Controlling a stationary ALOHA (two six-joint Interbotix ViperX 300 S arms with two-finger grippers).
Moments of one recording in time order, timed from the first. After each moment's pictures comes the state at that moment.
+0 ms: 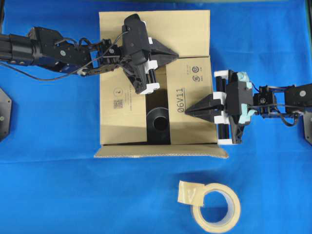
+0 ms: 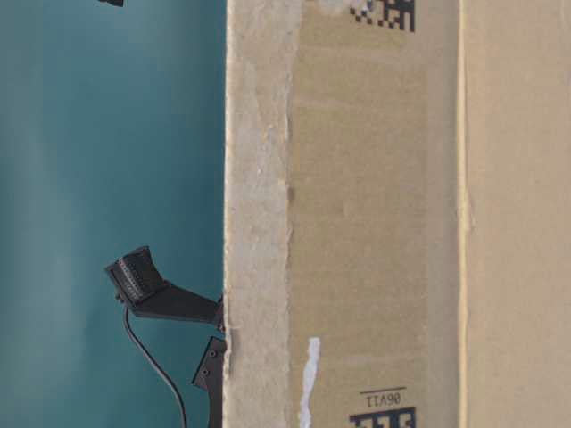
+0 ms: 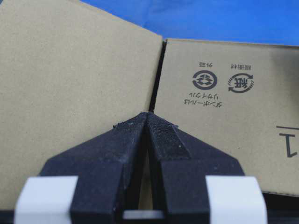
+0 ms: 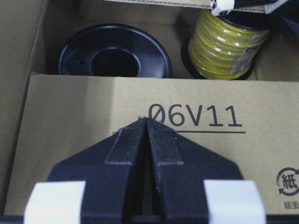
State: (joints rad) left arm 0.25 0.18 0.58 -0.04 -0.43 0.13; right arm 0.01 -0.18 0.97 0.08 -0.33 0.02
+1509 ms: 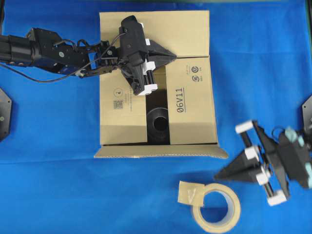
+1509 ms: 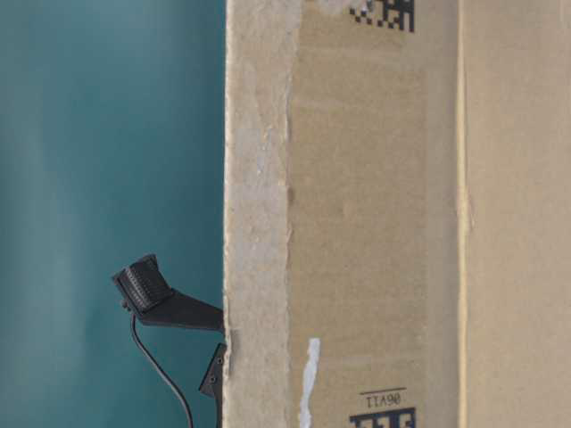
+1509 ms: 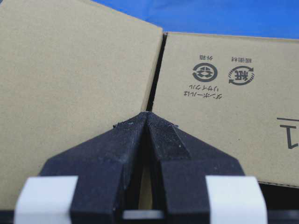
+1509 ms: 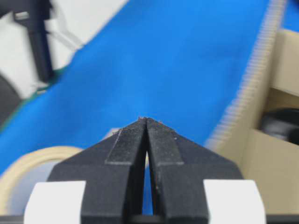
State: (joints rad) left arm 0.25 0.18 0.61 -0.04 -0.44 0.12; right arm 0.35 -0.42 1.01 0.08 -0.28 0.02
